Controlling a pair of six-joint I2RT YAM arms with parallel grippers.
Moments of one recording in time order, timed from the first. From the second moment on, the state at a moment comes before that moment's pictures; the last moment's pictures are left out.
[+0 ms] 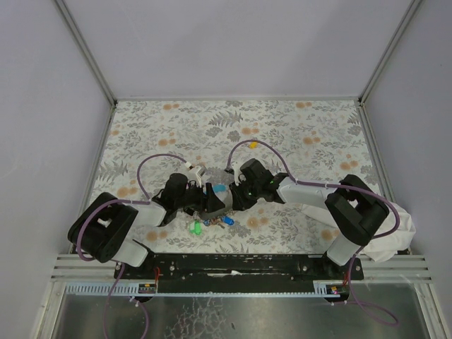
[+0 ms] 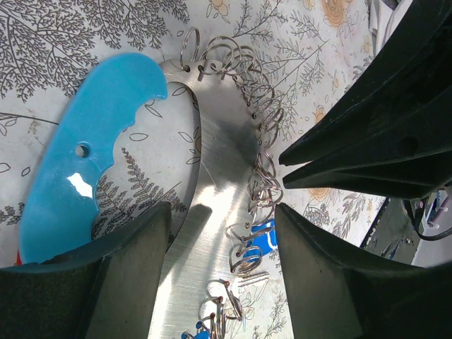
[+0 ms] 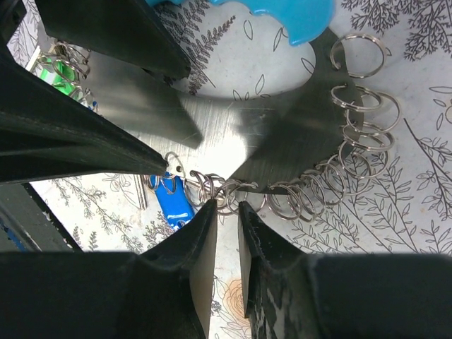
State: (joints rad) left arm -0.50 1.46 0.32 0.59 0.51 -0.54; right arm 0.81 1.67 0.88 -0.13 -0.31 0.22
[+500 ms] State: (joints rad) left arm -0.50 1.47 0.33 0.59 0.52 -0.54; right arm 0.85 1.67 0.88 -0.17 -0.20 0.13
